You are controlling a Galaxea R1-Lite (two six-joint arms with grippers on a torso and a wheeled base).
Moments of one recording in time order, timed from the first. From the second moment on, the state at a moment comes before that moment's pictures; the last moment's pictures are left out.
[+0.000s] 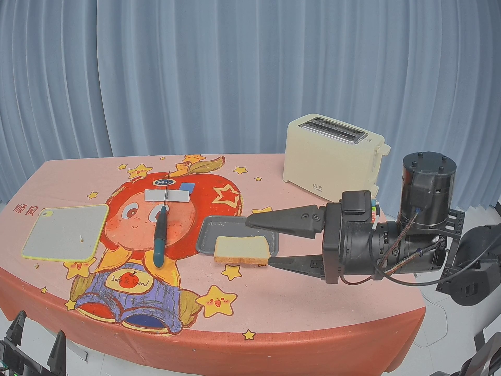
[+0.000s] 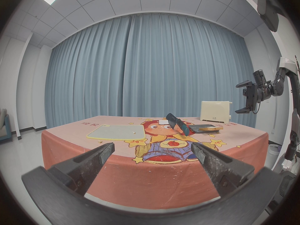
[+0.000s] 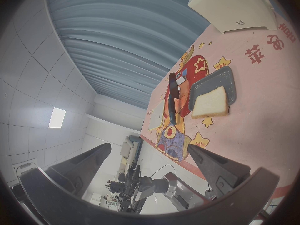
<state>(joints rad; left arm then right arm) 0.00 0.04 -0.02 0.00 0.01 -0.01 0.75 1.72 -0.76 -0.71 0.47 1.14</state>
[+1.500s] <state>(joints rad) 0.00 0.04 -0.02 0.00 0.01 -0.01 0.76 1.89 -0.81 -0.71 0.48 1.24</state>
